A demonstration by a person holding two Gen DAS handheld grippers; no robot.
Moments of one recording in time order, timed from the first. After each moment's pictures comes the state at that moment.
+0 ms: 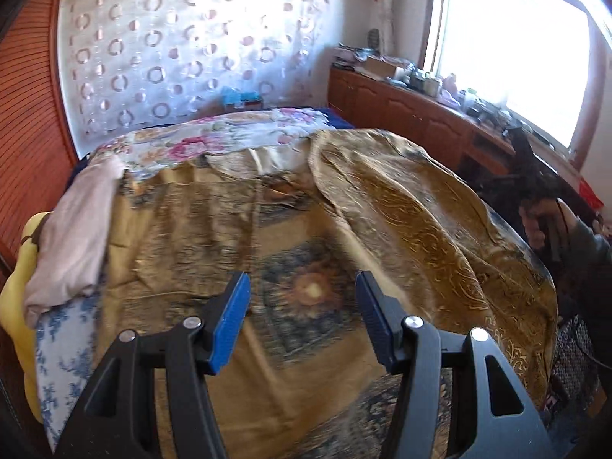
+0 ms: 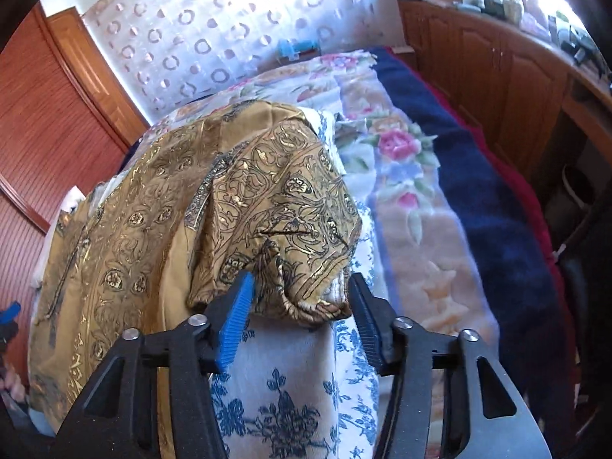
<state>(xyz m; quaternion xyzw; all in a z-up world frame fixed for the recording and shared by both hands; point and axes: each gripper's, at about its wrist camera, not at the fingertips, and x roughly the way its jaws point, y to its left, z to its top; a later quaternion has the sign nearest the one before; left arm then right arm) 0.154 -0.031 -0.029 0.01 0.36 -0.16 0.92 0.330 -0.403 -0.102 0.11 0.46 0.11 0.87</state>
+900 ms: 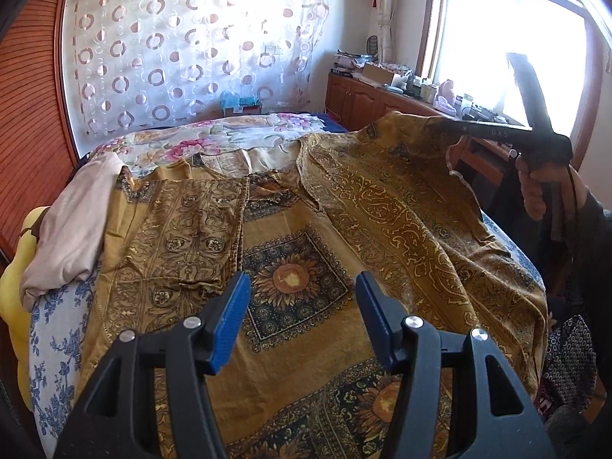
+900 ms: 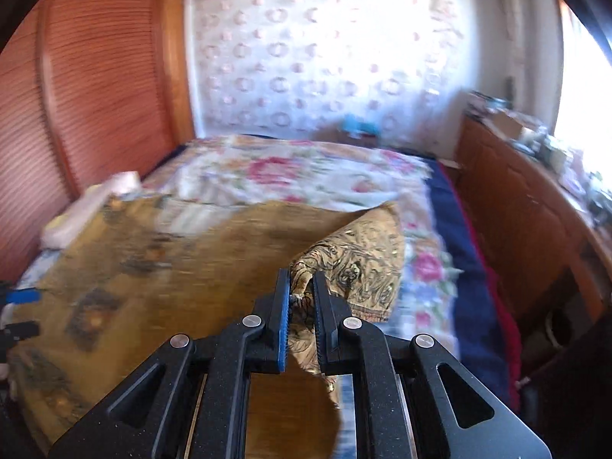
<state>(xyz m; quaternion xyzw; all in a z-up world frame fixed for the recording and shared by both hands) 0.131 -0.035 -0.025 -0.01 0.35 -0.16 0.92 0.300 -0.276 0.007 -0.07 0.32 0.19 0.93</state>
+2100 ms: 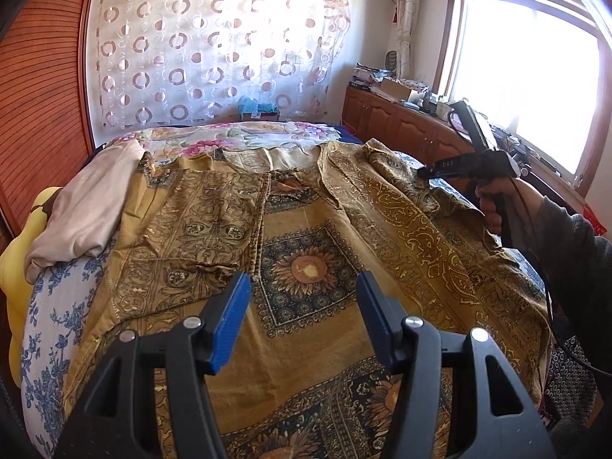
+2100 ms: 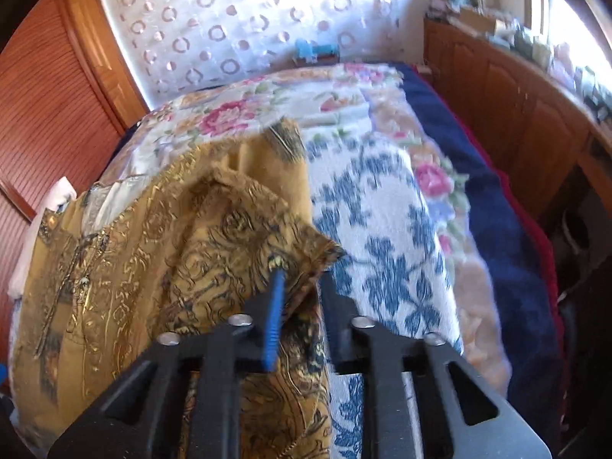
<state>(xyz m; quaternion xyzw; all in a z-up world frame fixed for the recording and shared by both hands) 0.123 -0.018 -0.039 -0.04 0.33 -0.13 0.93 0.388 -0.290 -0.078 0.02 0.45 0.10 0.89</state>
